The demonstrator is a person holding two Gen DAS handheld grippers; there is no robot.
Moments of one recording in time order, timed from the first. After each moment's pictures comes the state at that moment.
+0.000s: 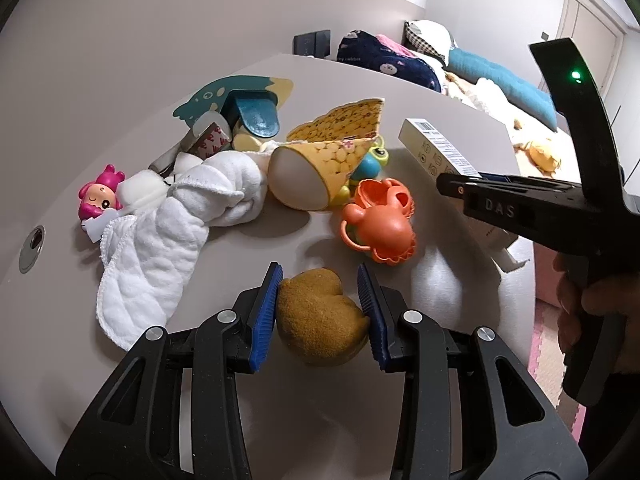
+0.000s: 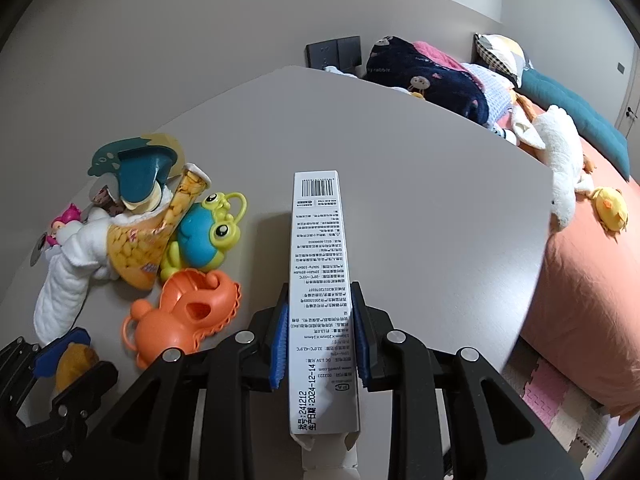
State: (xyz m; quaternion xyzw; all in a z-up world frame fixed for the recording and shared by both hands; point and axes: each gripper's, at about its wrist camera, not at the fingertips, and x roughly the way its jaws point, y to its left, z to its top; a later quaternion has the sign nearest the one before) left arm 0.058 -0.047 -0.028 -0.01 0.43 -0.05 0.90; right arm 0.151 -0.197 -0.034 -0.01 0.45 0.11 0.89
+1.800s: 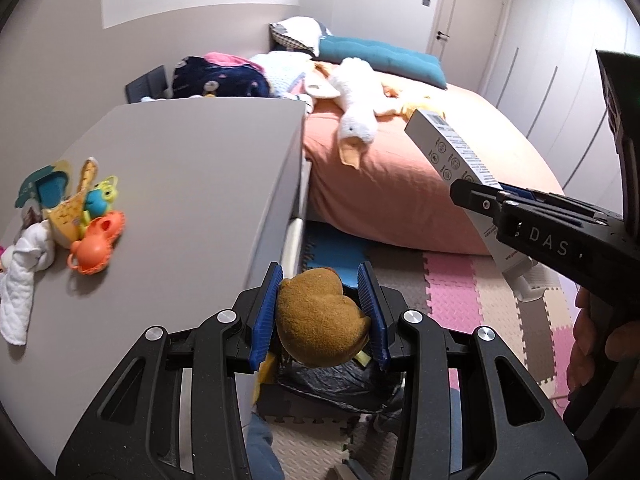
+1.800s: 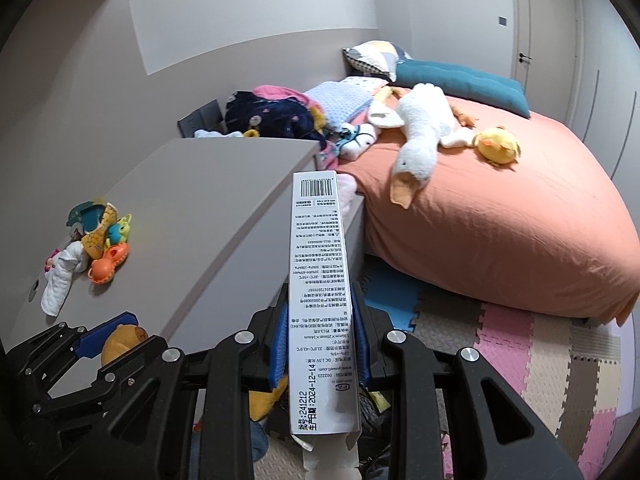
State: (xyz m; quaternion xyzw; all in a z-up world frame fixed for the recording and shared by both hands) left arm 0.002 -0.244 0.000 0.06 0.40 -0.23 0.88; right arm -0.018 -0.410 0.016 0.09 0.38 -0.05 0.92
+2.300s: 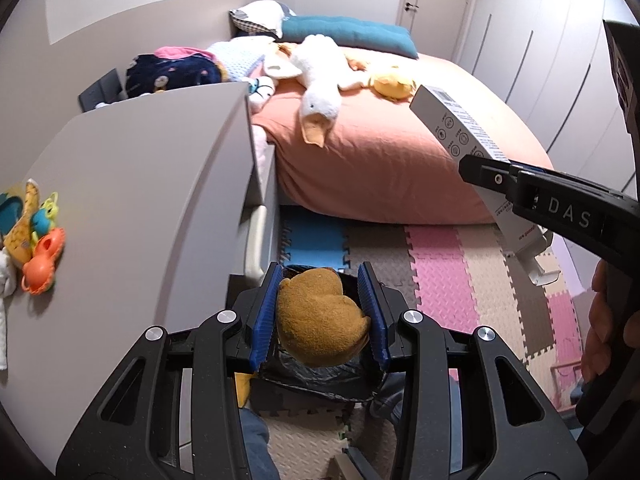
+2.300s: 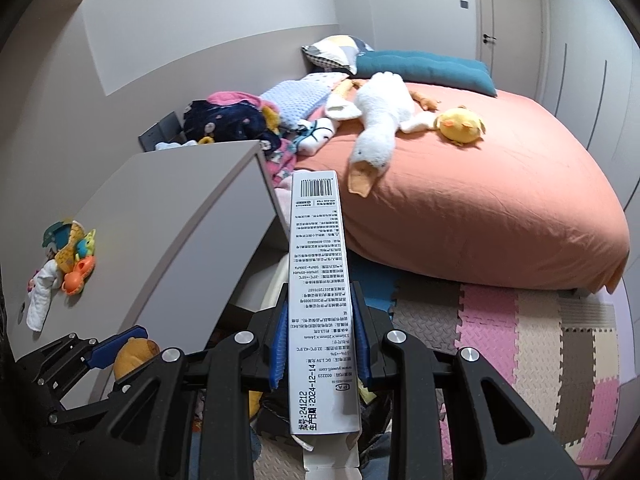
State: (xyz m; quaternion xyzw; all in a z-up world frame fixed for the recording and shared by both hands) left arm -0.003 -0.301 -0.020 0.10 0.43 -0.28 0.86; right arm -0.039 -0.466 0.003 0.12 0.39 -0.10 0.91
